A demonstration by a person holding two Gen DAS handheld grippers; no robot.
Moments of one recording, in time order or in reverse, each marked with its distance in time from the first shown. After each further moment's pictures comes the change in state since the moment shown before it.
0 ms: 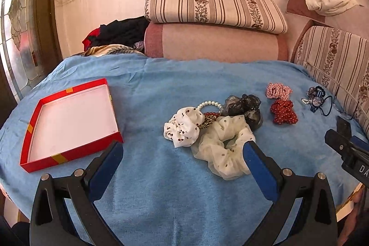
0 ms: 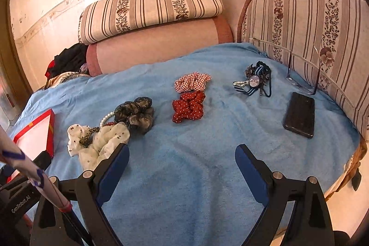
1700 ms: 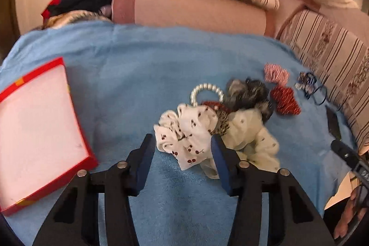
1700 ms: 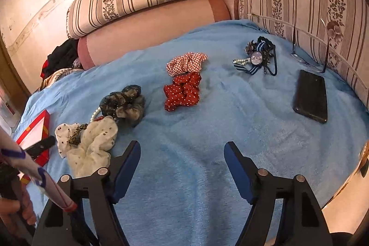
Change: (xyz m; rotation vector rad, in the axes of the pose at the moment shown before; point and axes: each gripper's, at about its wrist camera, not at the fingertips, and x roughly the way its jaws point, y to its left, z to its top) left arm 0.106 0.042 0.025 0.043 0.232 -0.242; right arm 0.041 -0.023 0.001 0.079 0.120 0.026
